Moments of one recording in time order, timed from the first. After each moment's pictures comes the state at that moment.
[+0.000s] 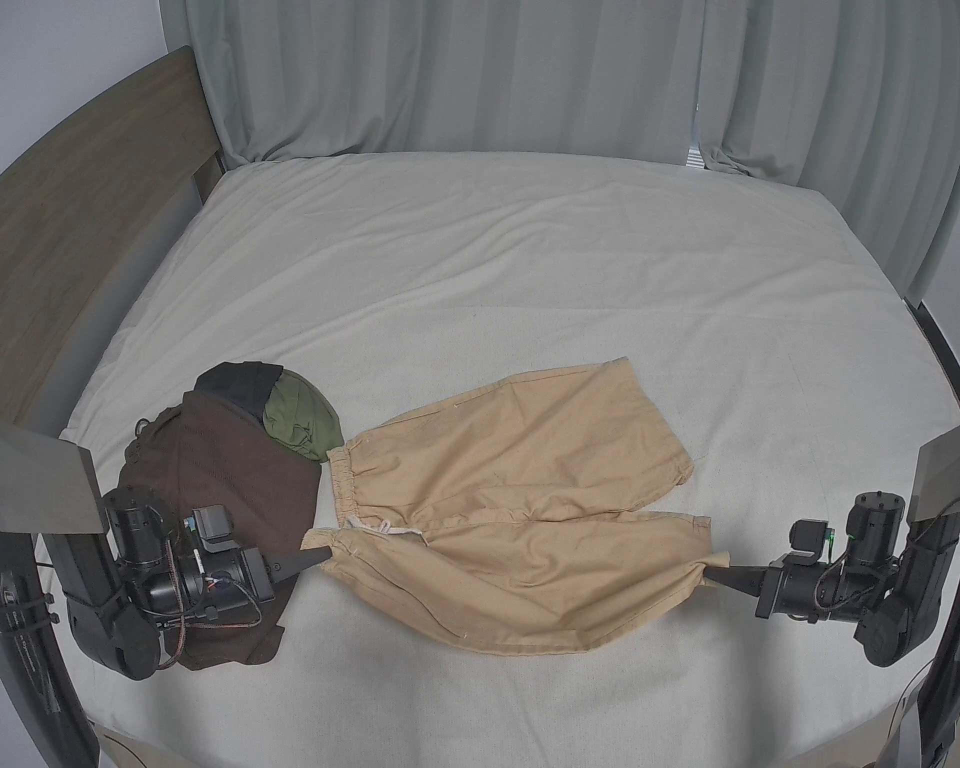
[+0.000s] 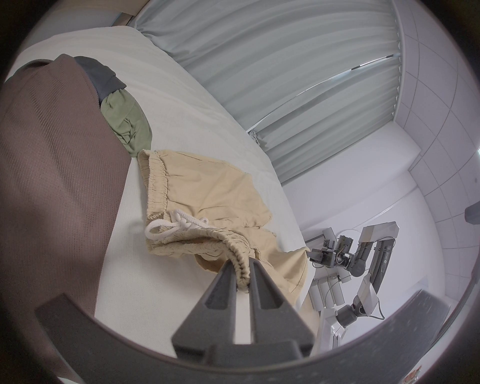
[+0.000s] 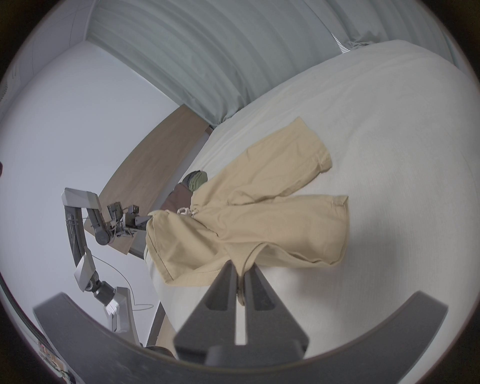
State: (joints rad) left arm -0.05 2.16 -0.26 -1.55 -0.83 -0.50; right arm 0.05 2.13 -0.12 -1.54 0.73 0.26
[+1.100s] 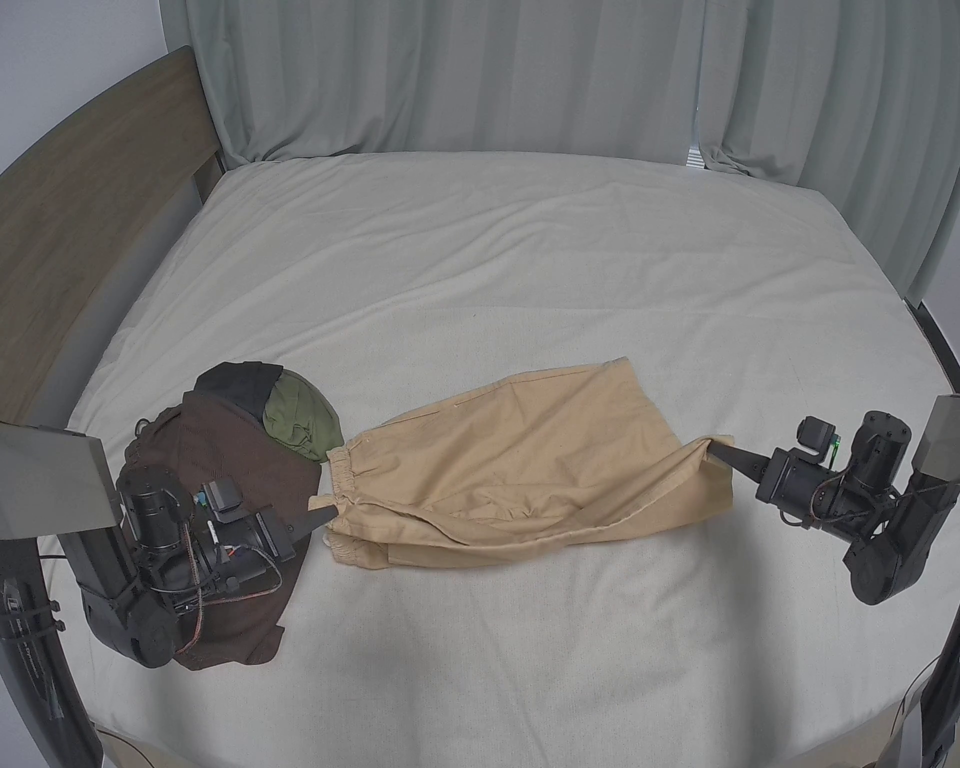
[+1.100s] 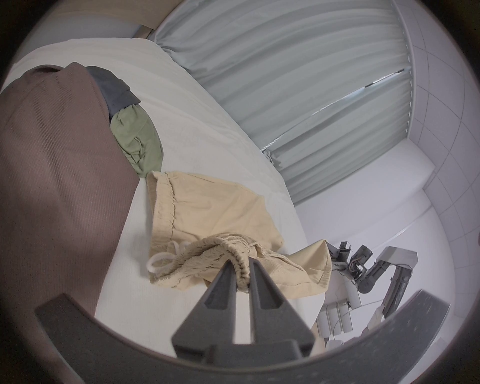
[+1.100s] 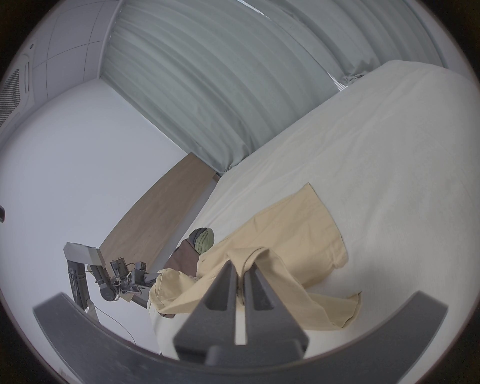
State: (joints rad) left arm -0.12 2.16 -0.36 -1.55 -0.61 -0.64; right arm 0.04 2.09 -0.46 -1.54 0.68 0.54
